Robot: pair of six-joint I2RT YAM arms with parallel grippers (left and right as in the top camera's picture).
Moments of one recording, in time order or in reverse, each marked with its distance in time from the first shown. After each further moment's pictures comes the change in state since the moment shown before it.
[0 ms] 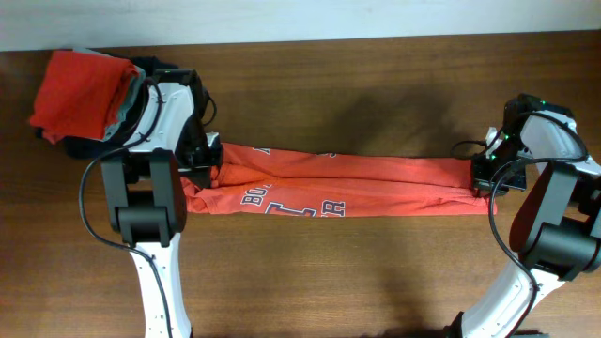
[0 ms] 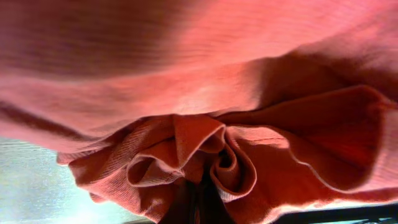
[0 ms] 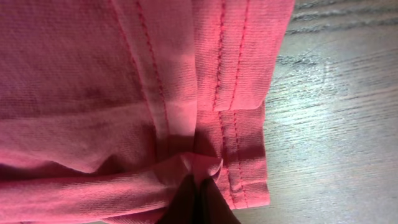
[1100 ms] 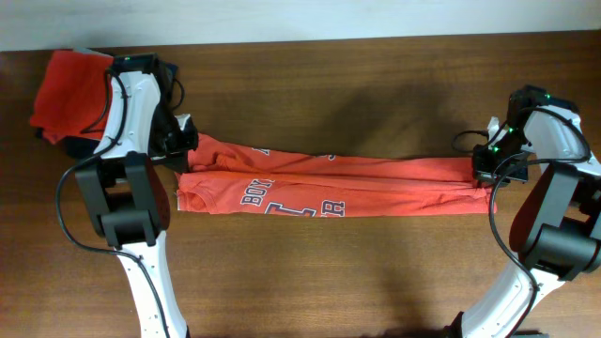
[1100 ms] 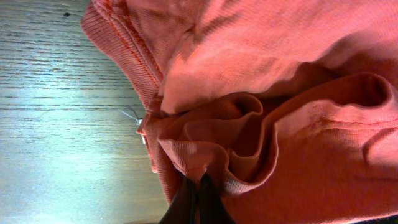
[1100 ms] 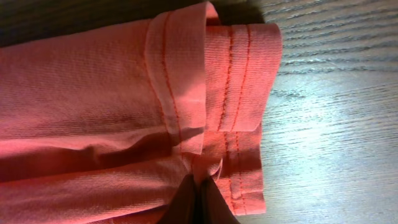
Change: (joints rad) left arm 0.113 0.000 0.159 -0.071 0.030 0.002; right arm 0.000 0.000 0.054 0.005 -0.028 -0.034
